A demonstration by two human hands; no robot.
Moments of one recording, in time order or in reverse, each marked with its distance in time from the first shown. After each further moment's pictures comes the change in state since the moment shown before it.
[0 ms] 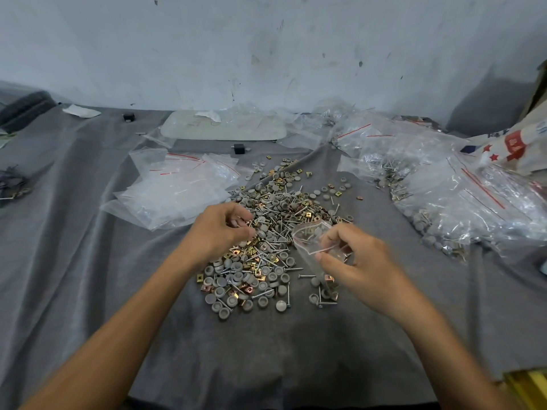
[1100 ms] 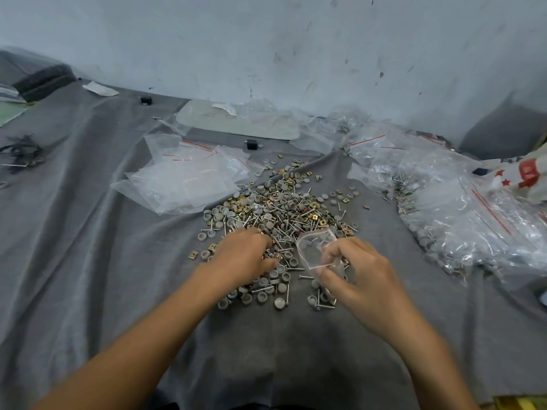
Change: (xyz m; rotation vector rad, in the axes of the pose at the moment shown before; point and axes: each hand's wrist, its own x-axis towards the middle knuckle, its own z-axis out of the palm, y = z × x) left_hand -0.018 -0.005 0.050 0.845 -0.125 0.174; right_hand -0.013 -0.009 0.003 -0.147 -0.037 -0.038
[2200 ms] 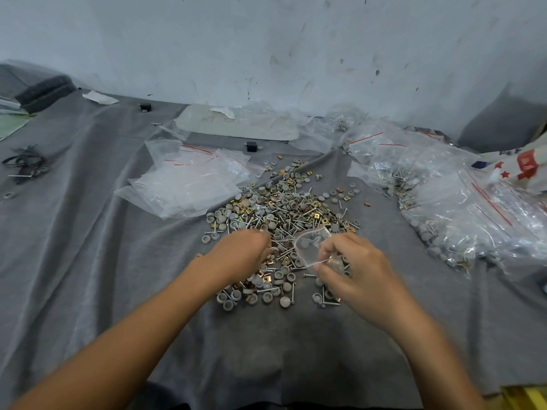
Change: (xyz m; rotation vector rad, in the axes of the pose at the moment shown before) left_hand 0.000 -0.015 -0.007 0.022 -0.006 0.172; right_hand 0.005 -0.007 0.002 0.009 -0.056 0.020
